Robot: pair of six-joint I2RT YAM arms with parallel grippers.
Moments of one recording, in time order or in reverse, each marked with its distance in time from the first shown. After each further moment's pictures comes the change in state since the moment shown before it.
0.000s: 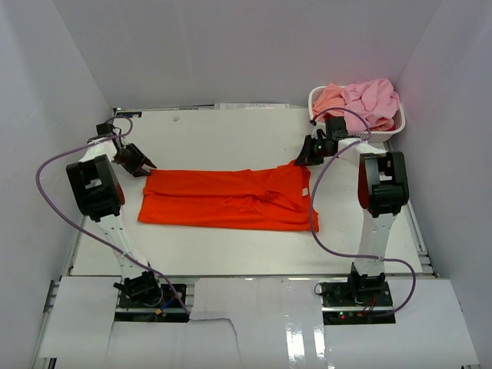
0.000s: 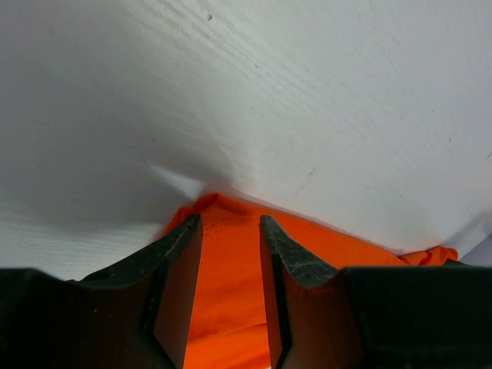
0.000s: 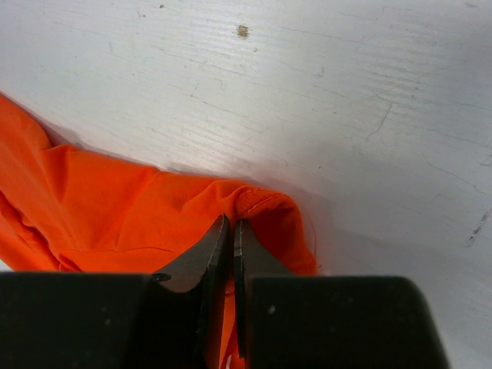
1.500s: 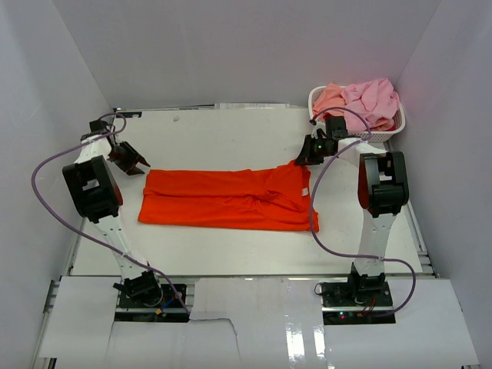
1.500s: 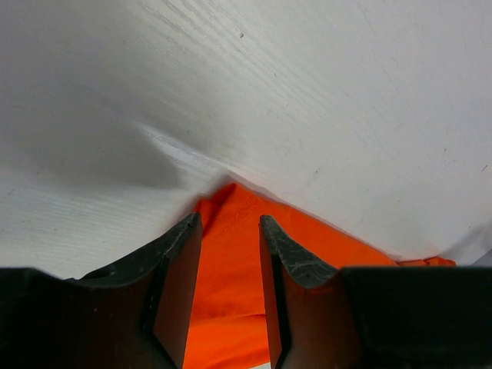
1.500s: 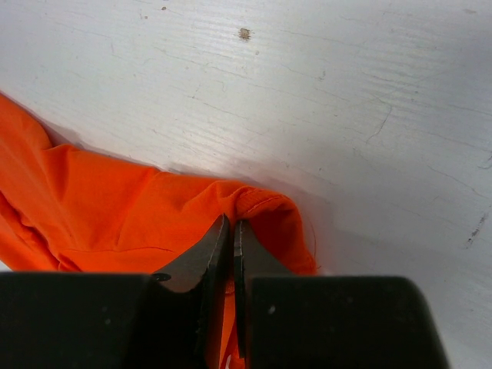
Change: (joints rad) left arm 0.028 -0.004 0.070 -0.080 -0.044 0.002; right arm 0.000 0.000 0.004 -0.001 0.000 -0.006
